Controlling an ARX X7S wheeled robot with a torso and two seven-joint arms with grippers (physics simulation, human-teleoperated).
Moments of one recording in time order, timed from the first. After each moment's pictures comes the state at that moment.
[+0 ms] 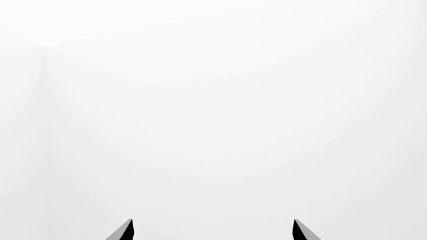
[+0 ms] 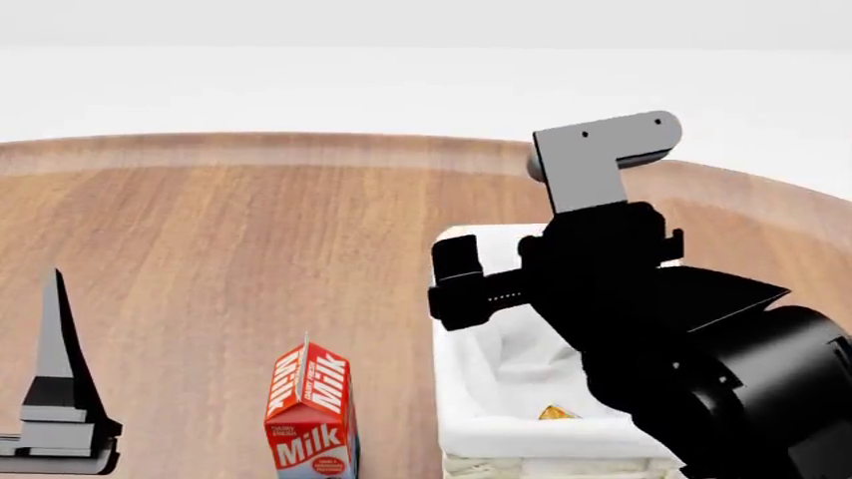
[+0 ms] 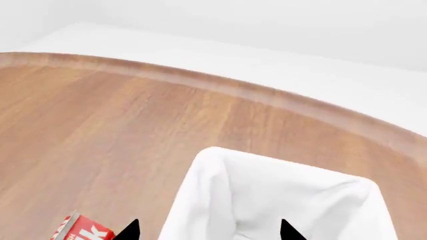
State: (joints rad) left arm -0.09 -0.42 0.21 0.70 -0.12 -0.25 -0.41; right arm 1.11 0.47 -0.65 0.24 1.02 0.88 0.25
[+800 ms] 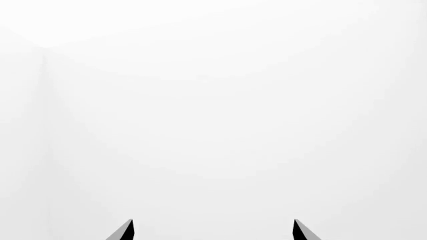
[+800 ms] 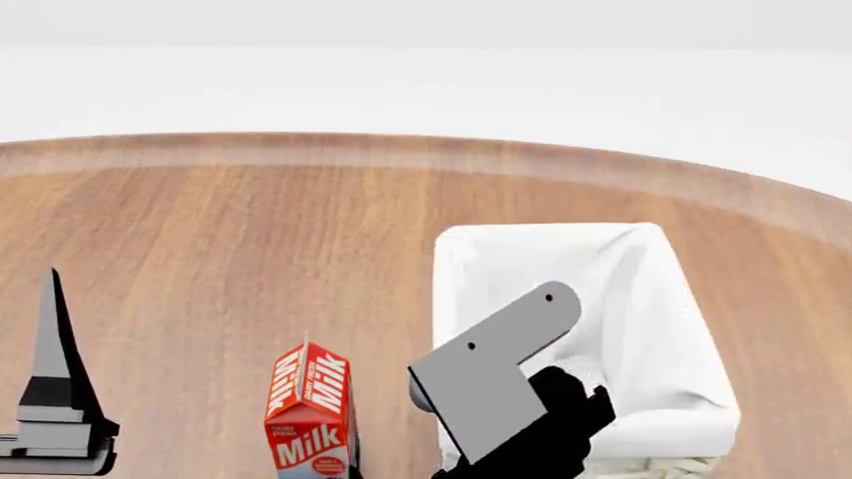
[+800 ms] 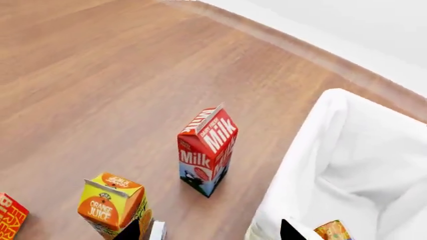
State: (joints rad) left arm -0.09 -0.43 0.21 0.72 -0.12 -0.26 -0.42; right arm 0.86 0.68 -0.60 -0.50 1.48 1.12 0.57
